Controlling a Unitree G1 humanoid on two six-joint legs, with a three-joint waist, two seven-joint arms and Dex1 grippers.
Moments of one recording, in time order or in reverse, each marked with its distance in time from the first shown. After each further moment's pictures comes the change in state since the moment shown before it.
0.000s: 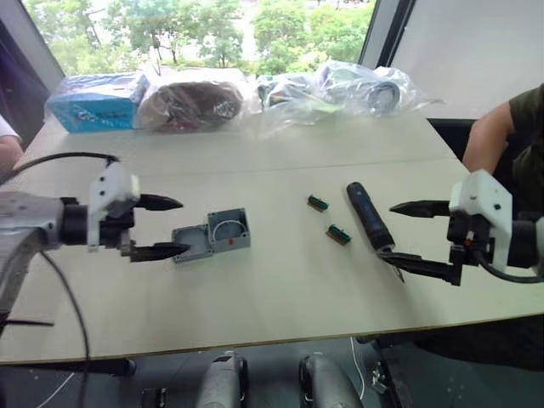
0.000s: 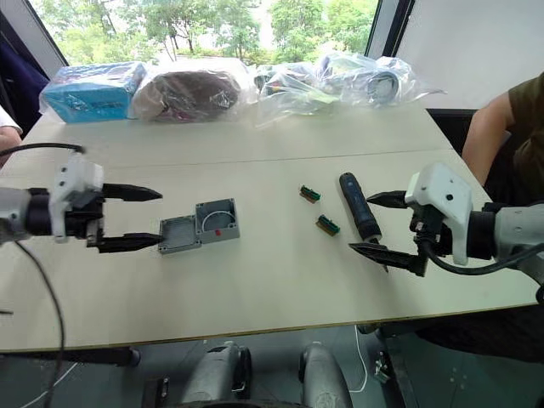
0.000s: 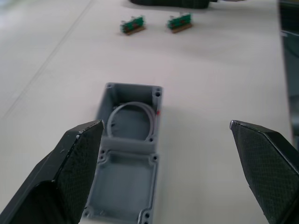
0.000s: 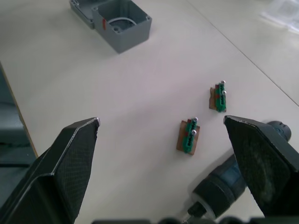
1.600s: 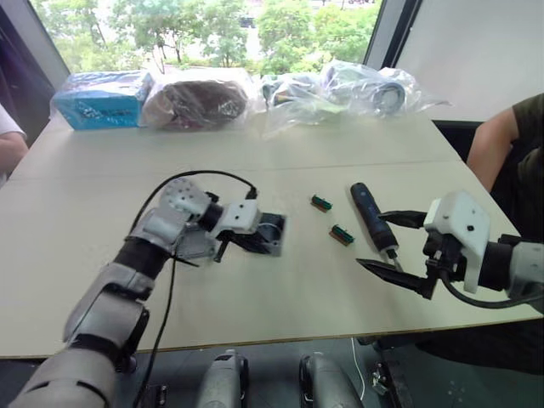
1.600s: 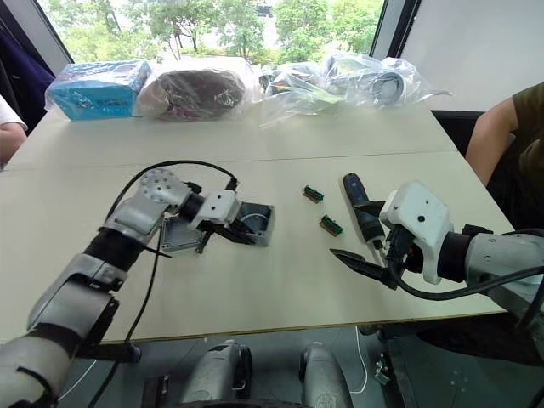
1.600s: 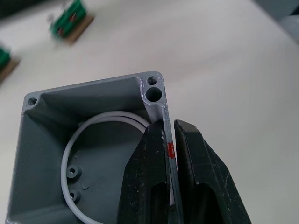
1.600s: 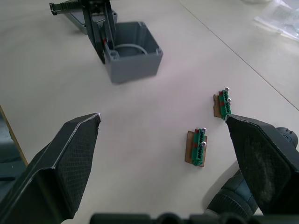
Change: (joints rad) left arm -0.492 -0.574 -0.495 0.745 0.489 -0.702 -0.307; right arm 0.114 0.066 -0.045 -0.192 0.115 0.082 -0.293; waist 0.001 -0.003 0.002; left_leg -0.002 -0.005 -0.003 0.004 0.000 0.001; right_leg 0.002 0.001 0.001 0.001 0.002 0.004
